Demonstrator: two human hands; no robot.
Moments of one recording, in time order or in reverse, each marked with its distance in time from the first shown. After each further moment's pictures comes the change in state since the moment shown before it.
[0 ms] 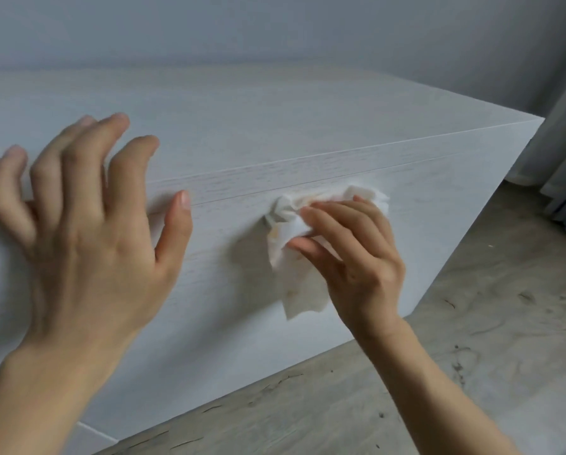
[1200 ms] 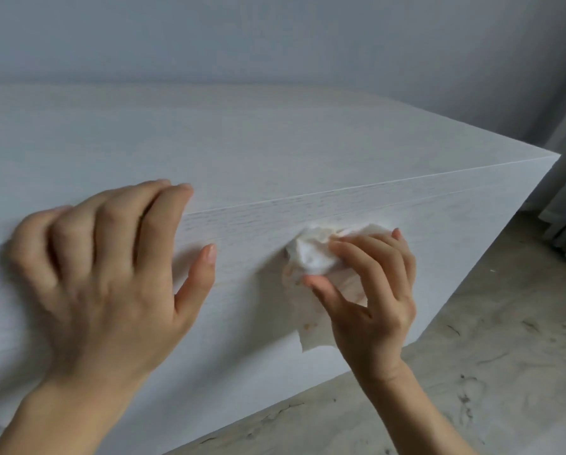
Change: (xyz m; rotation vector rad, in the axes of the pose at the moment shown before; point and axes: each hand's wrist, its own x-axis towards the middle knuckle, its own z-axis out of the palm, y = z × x) left_hand -0.010 -0.011 0.008 0.067 0.036 0.124; right_hand -0.010 -0.002 0.013 -0.042 0.084 0.088
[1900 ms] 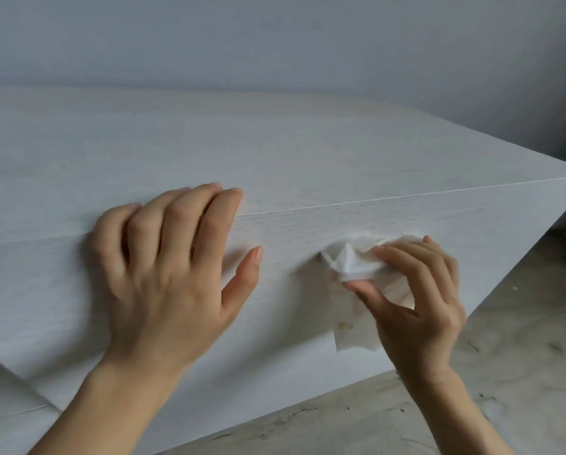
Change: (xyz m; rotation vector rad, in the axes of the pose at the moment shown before) left_hand 0.002 0.008 -0.002 0.281 0.127 -0.002; right_hand 0.007 0.010 -0.011 -0.048 -0.069 -0.046
